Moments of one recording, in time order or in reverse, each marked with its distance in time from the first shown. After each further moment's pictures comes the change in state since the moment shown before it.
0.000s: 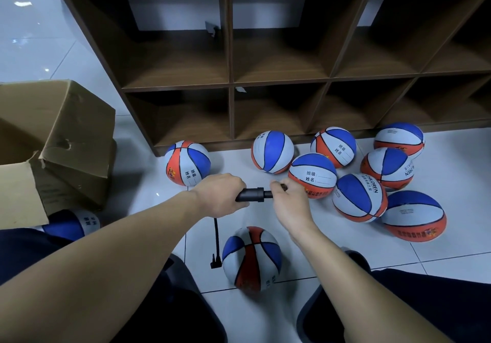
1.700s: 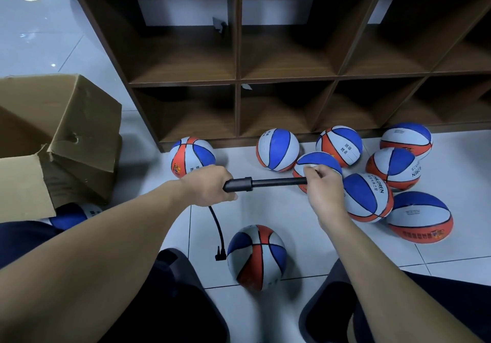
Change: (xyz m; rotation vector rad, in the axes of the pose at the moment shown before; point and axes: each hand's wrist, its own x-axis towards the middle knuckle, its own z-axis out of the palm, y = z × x) left_hand -0.012 -0.039 -0.008 -0.182 -0.065 -0.117; right_hand 0.020 -0.008 -0.043 0.035 0.185 0.013
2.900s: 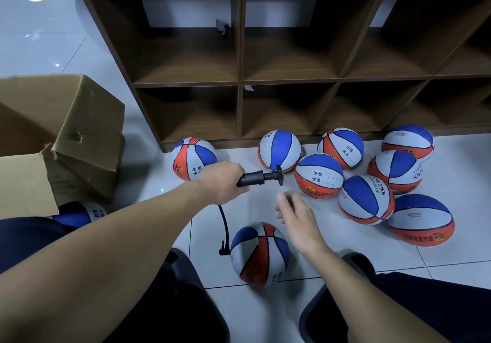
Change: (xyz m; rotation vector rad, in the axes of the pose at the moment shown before) left_hand 0.011 0.028 0.001 0.096 0.133 -0.040; right_hand -0.039 0.064 0.023 -0.133 -0.340 -0.146
